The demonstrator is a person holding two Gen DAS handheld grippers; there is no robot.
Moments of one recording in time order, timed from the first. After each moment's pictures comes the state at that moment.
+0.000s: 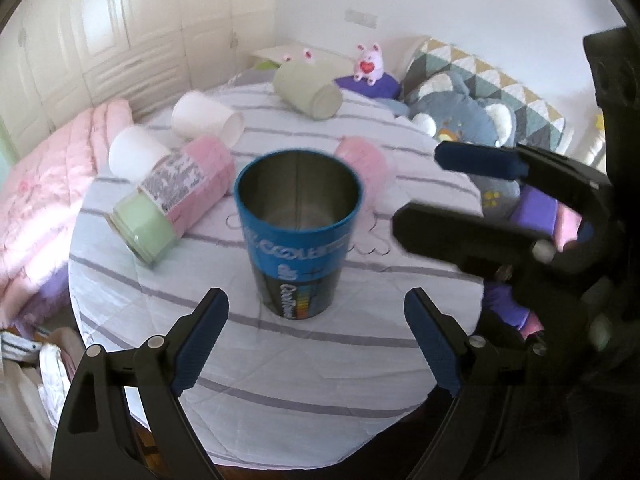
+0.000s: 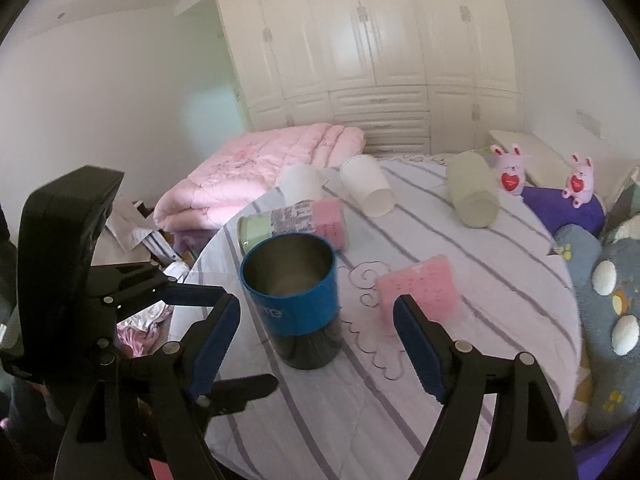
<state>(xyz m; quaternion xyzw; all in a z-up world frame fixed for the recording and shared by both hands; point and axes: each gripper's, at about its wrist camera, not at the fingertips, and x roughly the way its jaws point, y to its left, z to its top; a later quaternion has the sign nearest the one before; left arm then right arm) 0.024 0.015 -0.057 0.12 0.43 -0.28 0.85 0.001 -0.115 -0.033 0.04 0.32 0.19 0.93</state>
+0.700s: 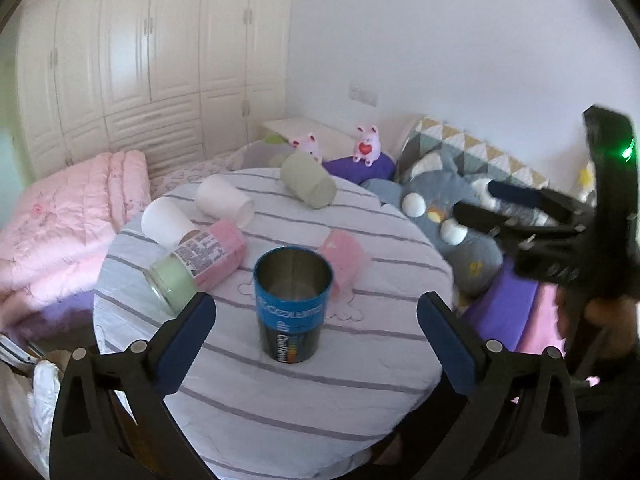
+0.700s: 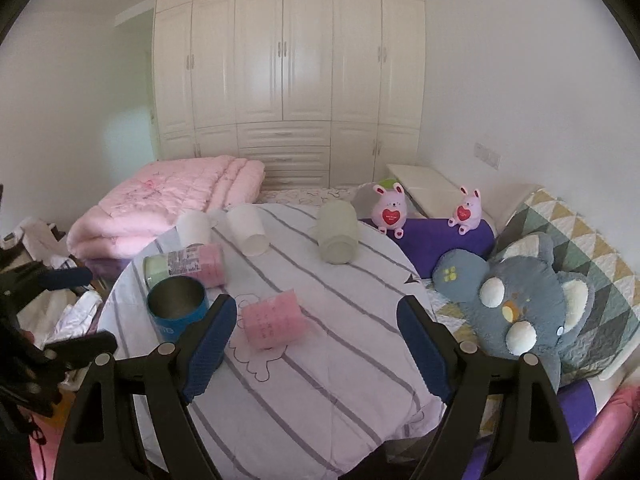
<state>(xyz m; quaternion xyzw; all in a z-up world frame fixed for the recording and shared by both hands) -0.014 0.037 0.006 0.05 0.32 -0.28 0.90 -0.036 -0.163 0.017 -0.01 0.28 0.01 0.96</state>
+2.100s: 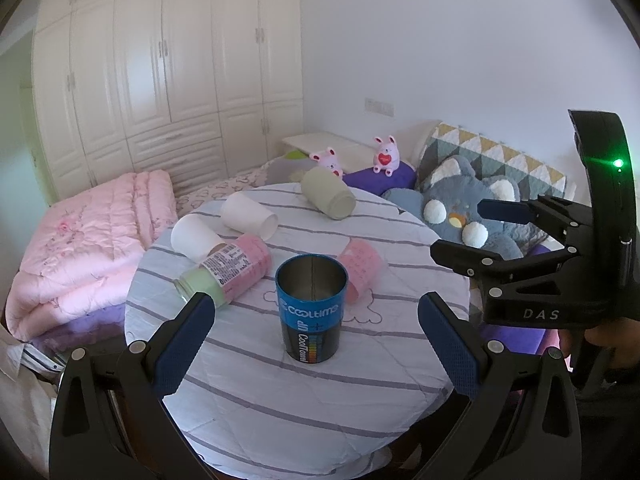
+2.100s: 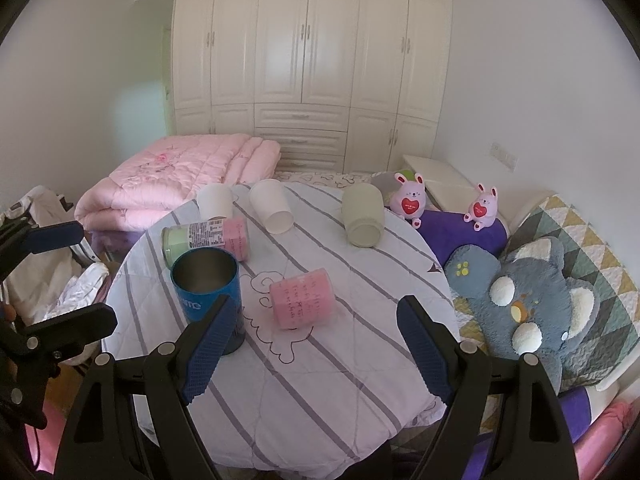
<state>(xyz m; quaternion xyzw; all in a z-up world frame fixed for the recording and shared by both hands) -0.034 0.038 0.013 0.08 0.28 -0.24 0.93 -0.039 -0.134 0.009 -0.05 0.30 0.03 0.95</state>
